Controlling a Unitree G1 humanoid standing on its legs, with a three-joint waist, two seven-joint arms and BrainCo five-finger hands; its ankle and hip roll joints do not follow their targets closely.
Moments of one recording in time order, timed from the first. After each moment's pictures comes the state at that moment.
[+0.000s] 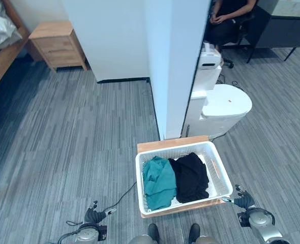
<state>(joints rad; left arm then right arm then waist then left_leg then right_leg) 0.08 0.35 -0.07 0.87 -0.18 -0.06 0.08 0.00 -0.40 0.21 0.75 0.09 -0.04 -0.15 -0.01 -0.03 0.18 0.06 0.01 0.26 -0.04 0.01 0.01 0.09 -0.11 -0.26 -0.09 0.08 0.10</state>
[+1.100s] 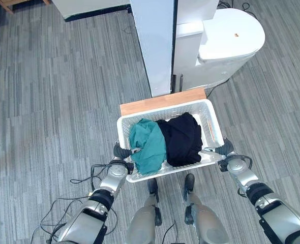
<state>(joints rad) -0.48 0.33 -0.35 0.91 -0.19 -0.06 0.29 -0.54 -0.37 0.44 0.88 0.14 -0.02 -0.29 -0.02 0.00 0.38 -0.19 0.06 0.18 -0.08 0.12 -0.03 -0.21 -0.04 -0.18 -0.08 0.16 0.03</state>
